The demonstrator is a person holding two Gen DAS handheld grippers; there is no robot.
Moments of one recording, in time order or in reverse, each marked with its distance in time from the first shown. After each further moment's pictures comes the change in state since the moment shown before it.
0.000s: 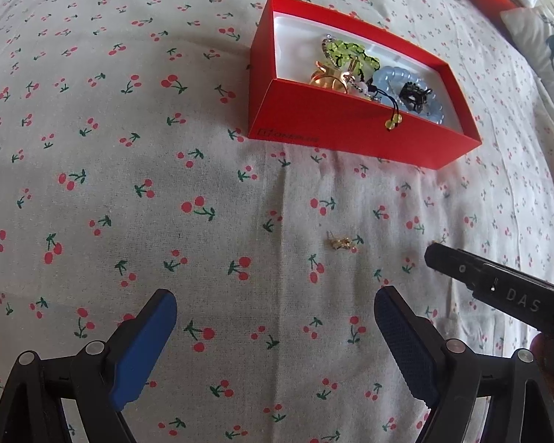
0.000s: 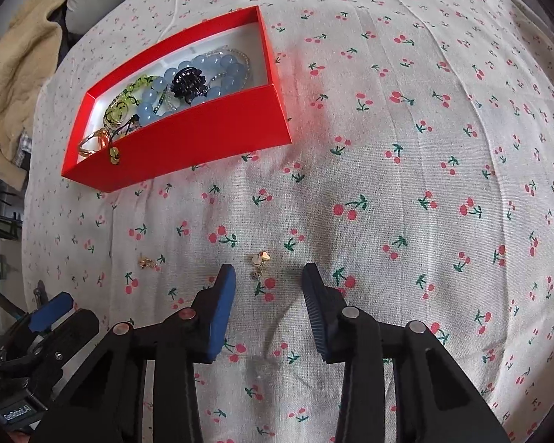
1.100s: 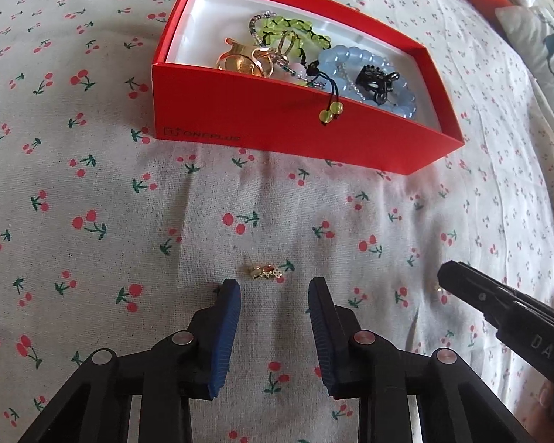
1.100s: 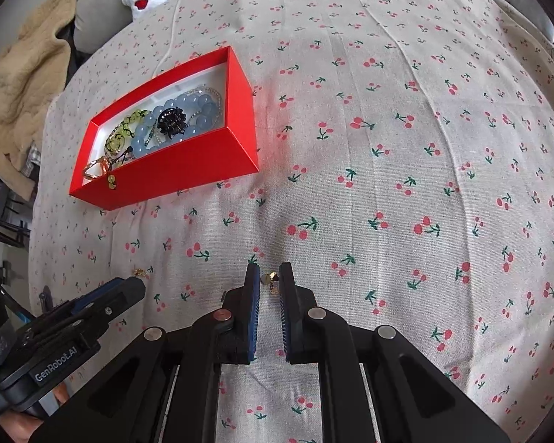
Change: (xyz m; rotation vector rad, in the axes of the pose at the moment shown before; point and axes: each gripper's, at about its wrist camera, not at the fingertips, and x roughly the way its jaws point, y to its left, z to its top) left arm 0.037 -0.042 0.012 -0.023 0.015 -0.034; right arm -0.022 -0.031 0.002 -0.003 -0.077 0.033
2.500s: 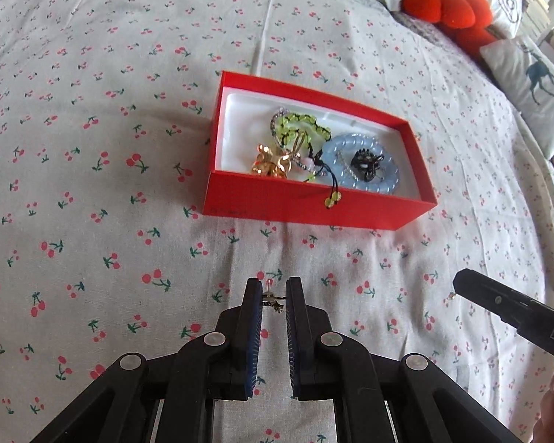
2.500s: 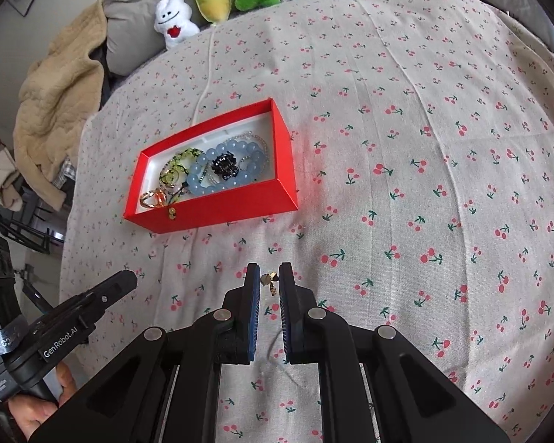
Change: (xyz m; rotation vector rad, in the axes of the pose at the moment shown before) left arm -0.061 0.011 0.009 0.036 -0.174 -0.006; right arm -0.041 0.012 0.008 -0.022 -0.101 0.119
